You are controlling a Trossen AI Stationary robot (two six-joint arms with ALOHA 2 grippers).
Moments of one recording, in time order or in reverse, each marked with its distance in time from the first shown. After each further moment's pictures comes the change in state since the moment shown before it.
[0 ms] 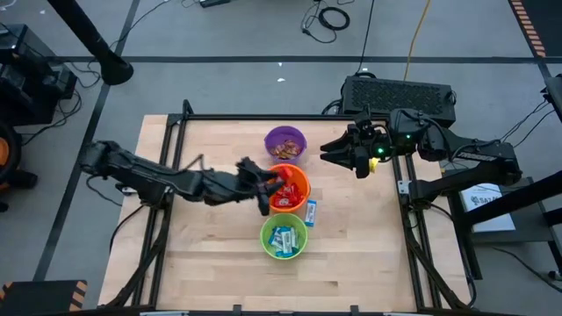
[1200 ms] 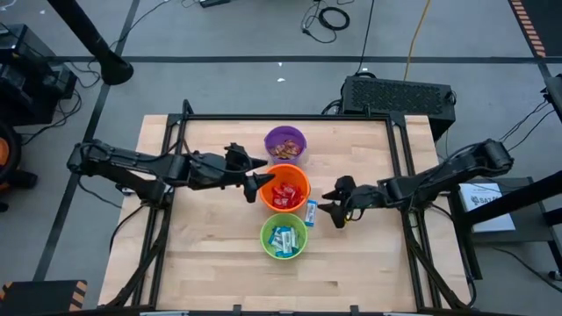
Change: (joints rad) left arm 0.072 -0.155 0.095 -0.369 0.133 -0.126; right arm 0.310 0.089 -0.808 0.476 0.416 0.044
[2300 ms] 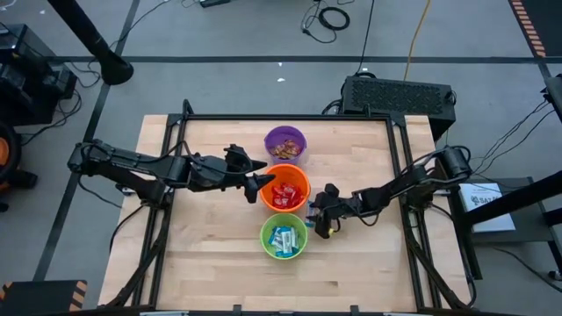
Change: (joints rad) left arm -0.014 0.005 0.000 -0.010 -0.030 -0.065; right arm -0.019 0.486 0.063 0.258 -0.049 -0.251
